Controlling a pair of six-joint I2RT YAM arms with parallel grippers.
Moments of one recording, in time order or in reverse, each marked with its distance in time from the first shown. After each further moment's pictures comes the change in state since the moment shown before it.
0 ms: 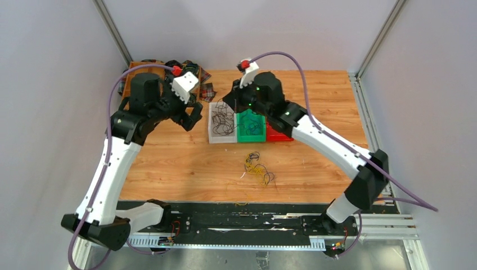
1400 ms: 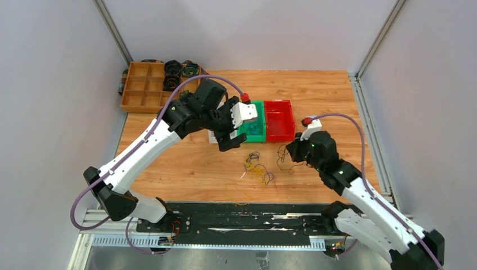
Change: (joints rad) left arm -0.444 0.233 0.090 -0.108 0.002 0.139; right arm -0.210 -0.689 -0.900 -0.113 0.199 0.017
